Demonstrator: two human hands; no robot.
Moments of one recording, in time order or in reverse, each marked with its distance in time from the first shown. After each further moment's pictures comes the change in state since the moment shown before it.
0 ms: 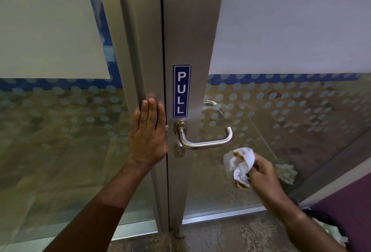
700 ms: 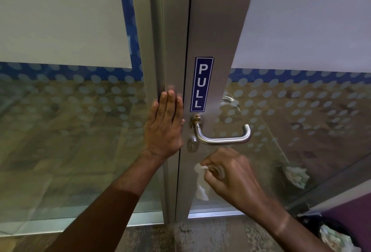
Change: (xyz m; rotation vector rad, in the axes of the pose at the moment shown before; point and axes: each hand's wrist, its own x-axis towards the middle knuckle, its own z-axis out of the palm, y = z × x) left_hand -0.002 -0.001 0.002 0.014 -0.007 0.000; right_hand -0.016 -0.060 0.091 -0.841 -0.196 -0.532
